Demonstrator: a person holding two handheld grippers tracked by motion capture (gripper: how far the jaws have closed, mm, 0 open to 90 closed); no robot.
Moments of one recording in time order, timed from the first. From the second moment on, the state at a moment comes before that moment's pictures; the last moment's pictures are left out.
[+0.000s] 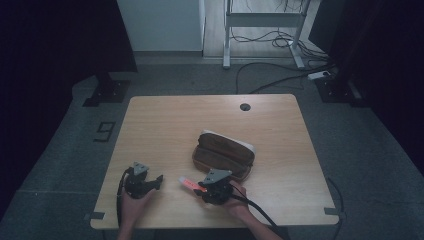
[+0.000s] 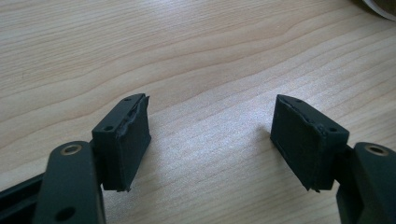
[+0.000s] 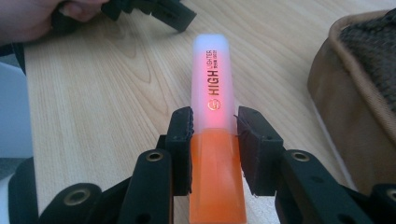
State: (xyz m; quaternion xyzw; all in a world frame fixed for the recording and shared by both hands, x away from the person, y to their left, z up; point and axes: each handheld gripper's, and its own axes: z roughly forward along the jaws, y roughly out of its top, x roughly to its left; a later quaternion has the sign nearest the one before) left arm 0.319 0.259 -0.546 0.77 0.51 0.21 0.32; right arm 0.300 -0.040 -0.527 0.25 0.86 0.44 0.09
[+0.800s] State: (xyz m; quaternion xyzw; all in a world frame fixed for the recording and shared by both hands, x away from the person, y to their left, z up) left arm 0.319 0.258 -0.546 0.77 0.51 0.21 0.32; right arm 0.300 -0.058 -0.503 0.25 0.84 0.48 0.09
